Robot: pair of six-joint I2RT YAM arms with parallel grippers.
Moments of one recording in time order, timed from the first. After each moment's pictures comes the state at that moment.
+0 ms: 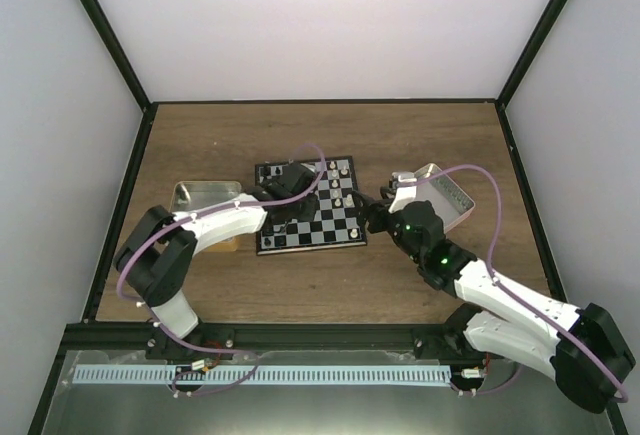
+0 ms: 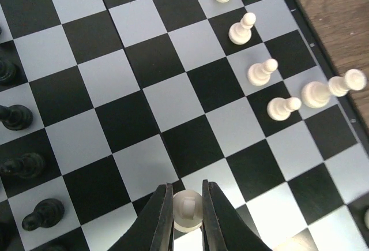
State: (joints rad) left arm -0.72 1.67 1.04 -0.29 -0.12 -0.41; right arm 0.72 0.94 0.46 0.26 0.18 0.45
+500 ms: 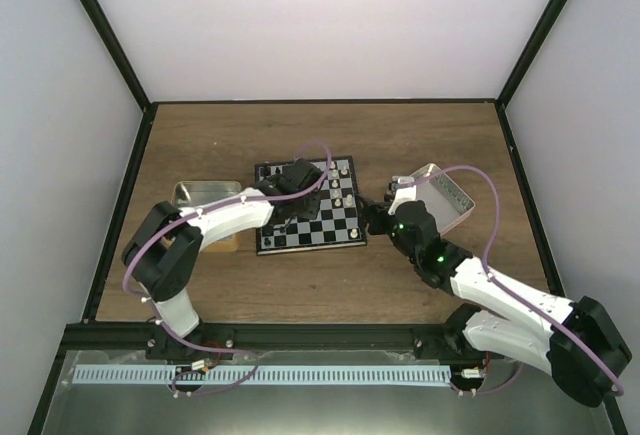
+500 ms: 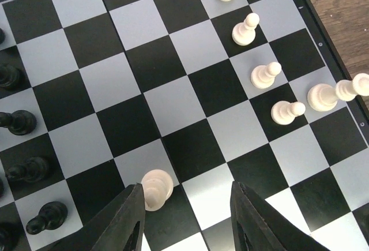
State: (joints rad) left arm -0.74 1.72 1.10 -0.35 -0.18 -0.40; right arm 0.72 0.98 0.46 0.18 0.26 0.51
